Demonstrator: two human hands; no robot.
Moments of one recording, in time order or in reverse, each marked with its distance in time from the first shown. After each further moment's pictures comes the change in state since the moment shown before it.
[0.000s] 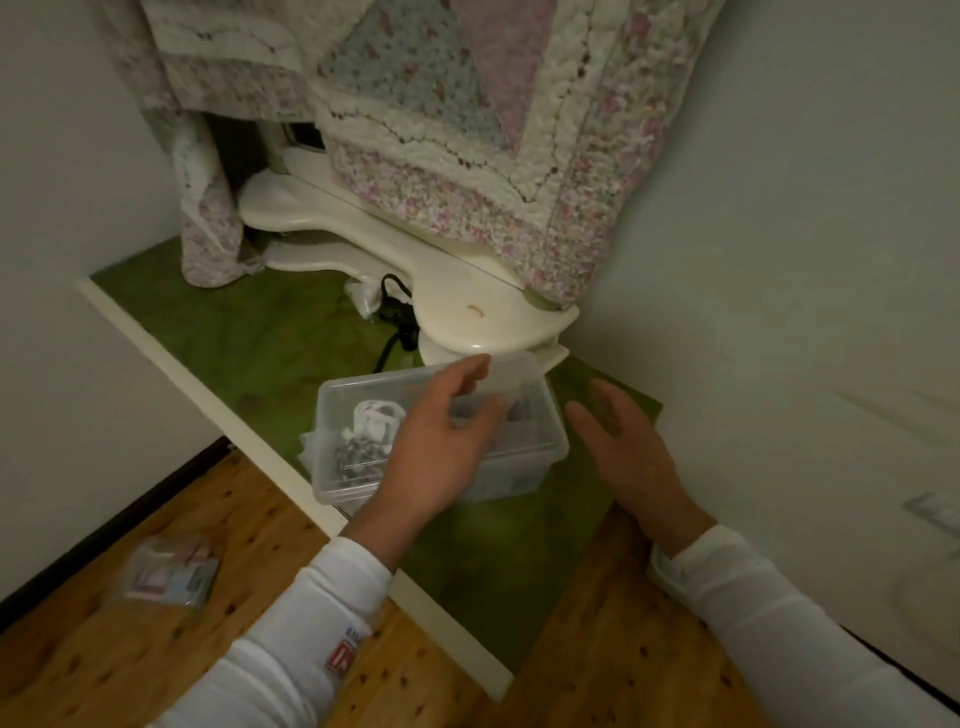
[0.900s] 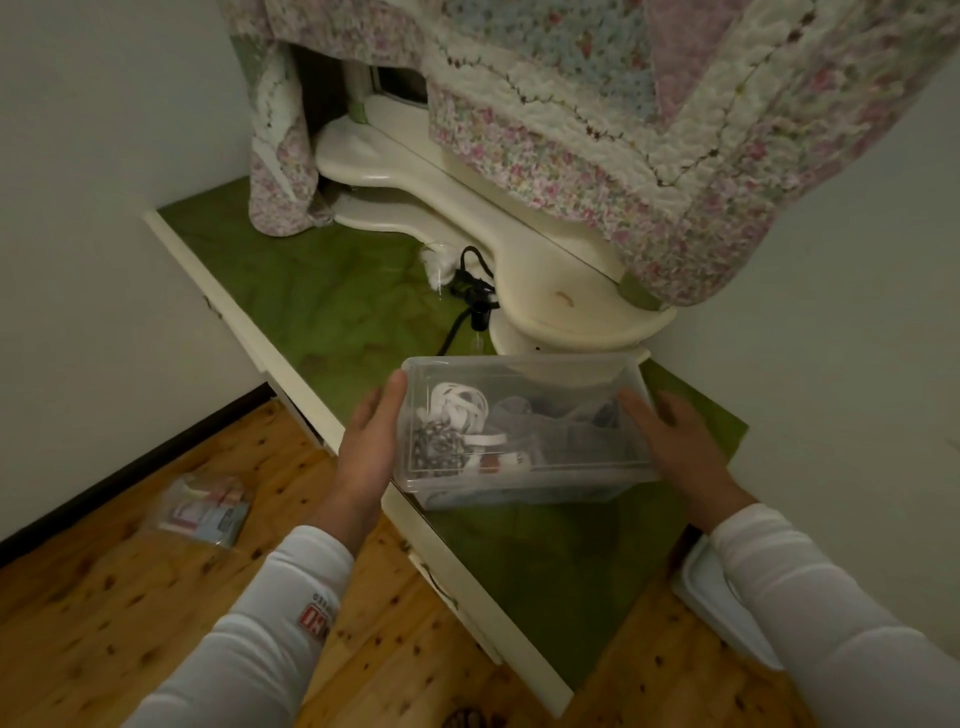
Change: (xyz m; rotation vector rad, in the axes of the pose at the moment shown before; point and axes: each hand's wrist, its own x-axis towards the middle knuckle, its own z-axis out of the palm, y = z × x) left_hand 0.008 -0.103 -0.101 -0.381 0.273 -0.551; right_hand 0.050 0.001 0.055 -0.089 -0.064 0.215
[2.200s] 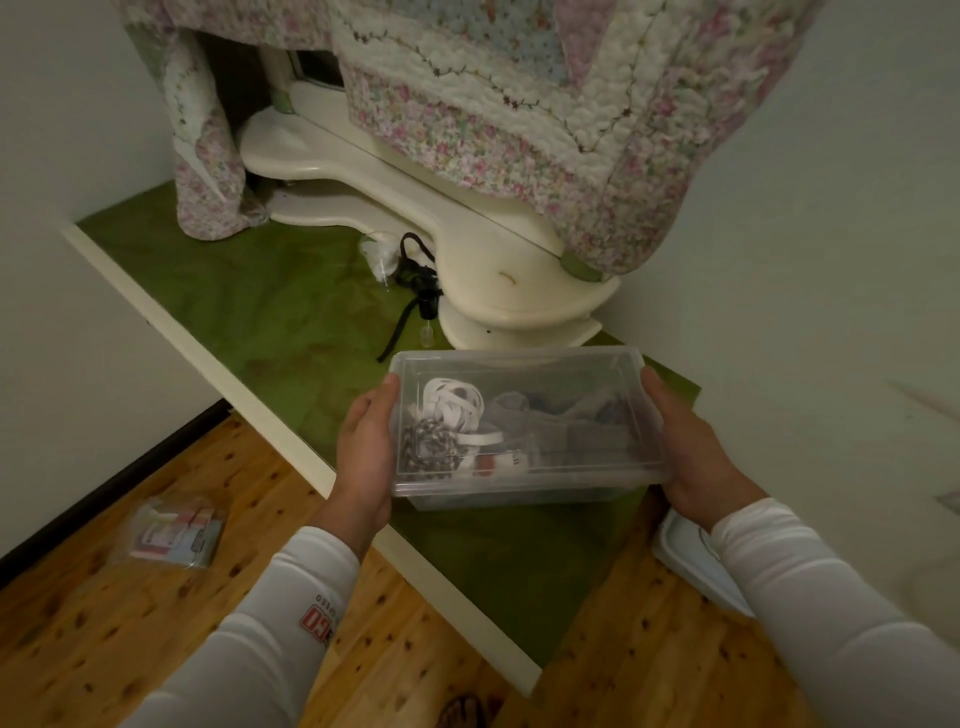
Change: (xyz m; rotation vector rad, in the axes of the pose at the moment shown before) left_hand -0.006 -0.013 0.055 -0.217 -0.068 -0.089; right_hand -0.016 0.025 -0.042 0.550 -0.040 0.137
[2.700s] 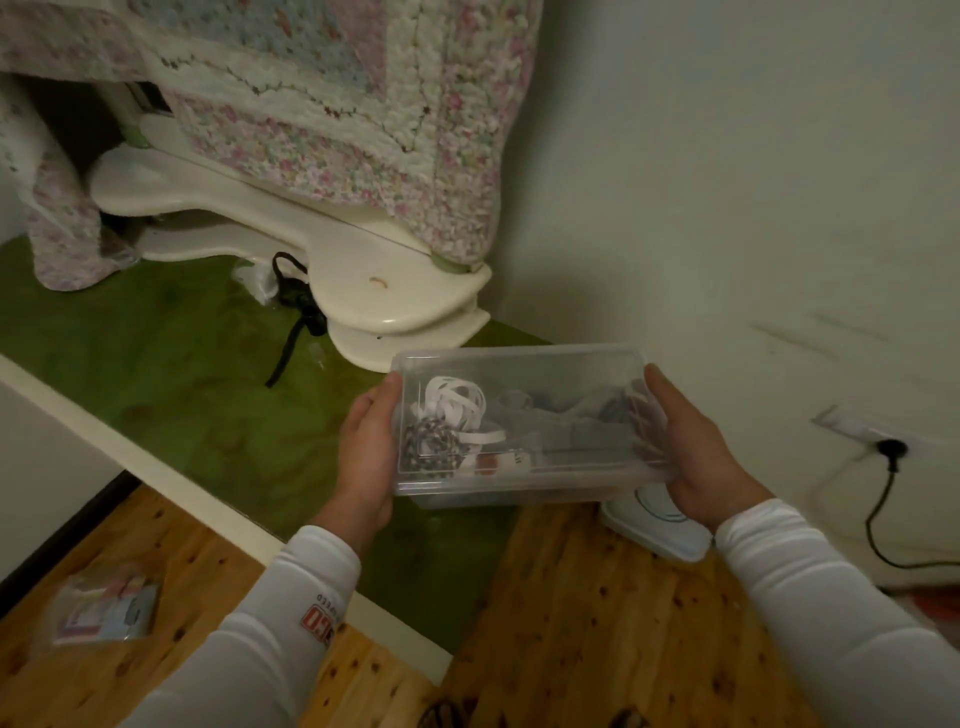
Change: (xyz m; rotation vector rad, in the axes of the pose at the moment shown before) left_hand -0.040 -0.030 0.108 0.120 -0.203 0.031; right_hand -0.030 0.006 -0.127 0.256 0.096 0.017
